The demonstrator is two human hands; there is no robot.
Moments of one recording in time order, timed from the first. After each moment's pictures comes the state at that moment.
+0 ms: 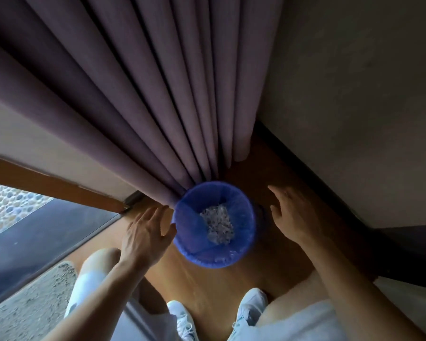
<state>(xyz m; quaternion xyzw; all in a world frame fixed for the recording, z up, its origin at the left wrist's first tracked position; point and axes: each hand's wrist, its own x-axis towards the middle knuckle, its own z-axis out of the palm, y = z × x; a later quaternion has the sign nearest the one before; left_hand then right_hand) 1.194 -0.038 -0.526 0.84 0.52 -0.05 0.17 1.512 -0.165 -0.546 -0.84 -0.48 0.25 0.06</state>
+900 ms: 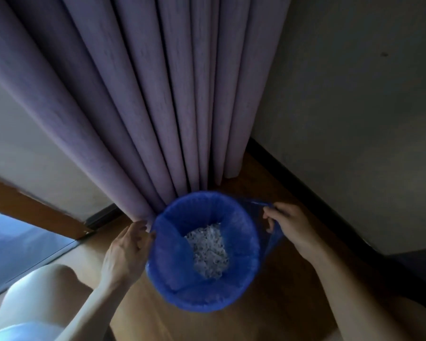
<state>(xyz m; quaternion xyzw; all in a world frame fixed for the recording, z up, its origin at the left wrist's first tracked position) 1.183 -0.020 -0.676 0.73 0.60 0.10 0.30 1.513 -0.147 -0.645 -0.78 -0.27 0.41 0.38</state>
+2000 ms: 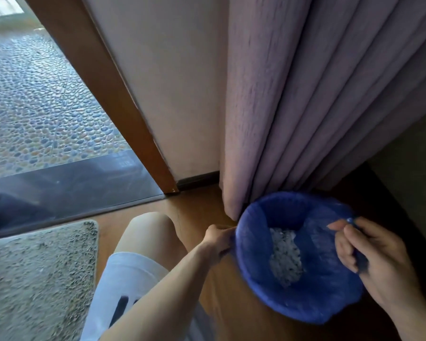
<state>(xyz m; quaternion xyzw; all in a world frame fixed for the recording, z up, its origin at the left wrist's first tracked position) 1.170 -0.025 -0.714 0.30 0.66 0.11 0.68 1.417 -0.119 -0.596 -0.56 -0.37 0.52 0.53</state>
